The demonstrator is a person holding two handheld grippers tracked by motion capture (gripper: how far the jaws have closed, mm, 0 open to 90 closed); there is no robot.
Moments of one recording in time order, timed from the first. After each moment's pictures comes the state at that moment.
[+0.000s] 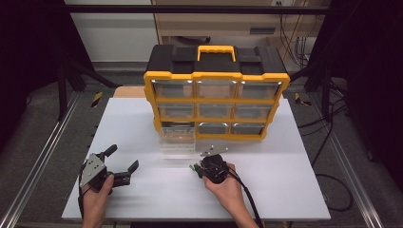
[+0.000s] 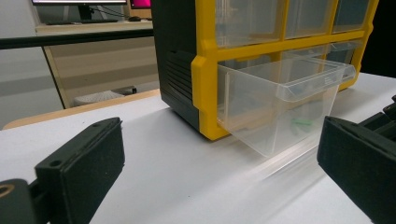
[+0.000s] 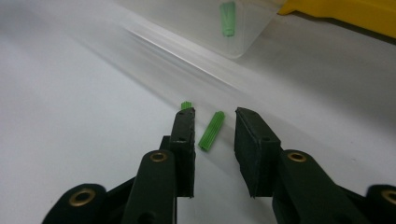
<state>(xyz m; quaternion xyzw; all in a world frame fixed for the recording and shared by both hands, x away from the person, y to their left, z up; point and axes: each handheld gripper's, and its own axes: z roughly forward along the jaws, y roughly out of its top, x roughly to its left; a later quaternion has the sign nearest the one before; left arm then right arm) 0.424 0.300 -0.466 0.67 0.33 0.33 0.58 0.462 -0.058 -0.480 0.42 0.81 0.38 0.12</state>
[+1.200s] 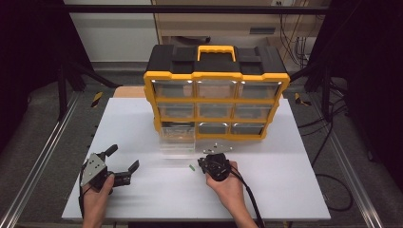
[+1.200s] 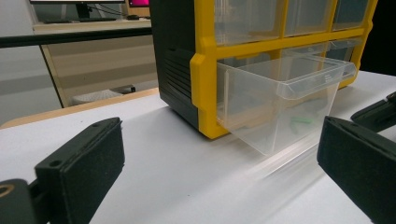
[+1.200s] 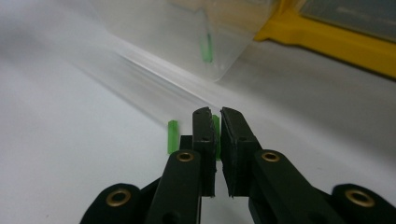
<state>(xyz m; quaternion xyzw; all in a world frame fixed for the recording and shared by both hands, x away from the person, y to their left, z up) 0.425 0.300 -0.467 0.68 0.33 0.32 0.57 0.460 -0.067 -0.470 0.43 0.79 0.41 0.14</state>
